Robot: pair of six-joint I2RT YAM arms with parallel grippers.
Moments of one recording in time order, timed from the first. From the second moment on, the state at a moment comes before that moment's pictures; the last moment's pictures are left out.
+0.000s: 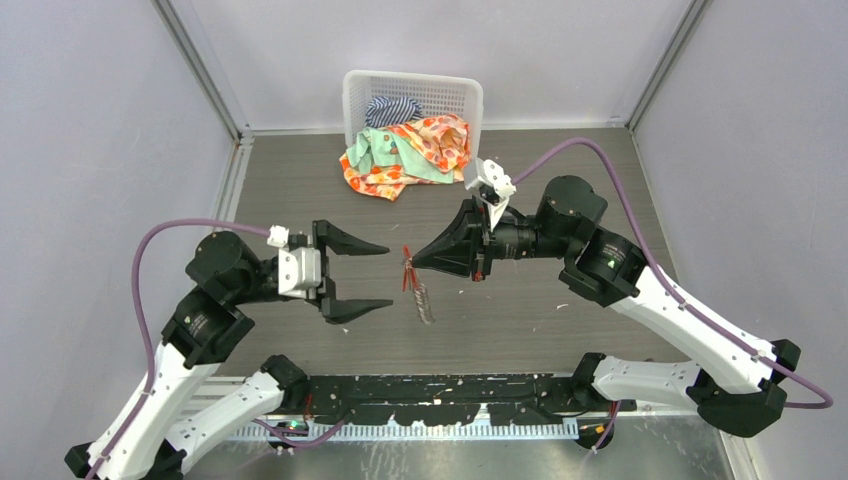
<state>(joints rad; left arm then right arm) -0.66 0.68 1.08 -0.32 0.83 0.17 0.93 1.07 1.30 -0.18 -0.65 0.20</state>
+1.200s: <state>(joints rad) -0.66 0.78 1.09 -0.29 0.87 -0.02 0.93 1.13 1.34 -0.27 -0.70 0.13</state>
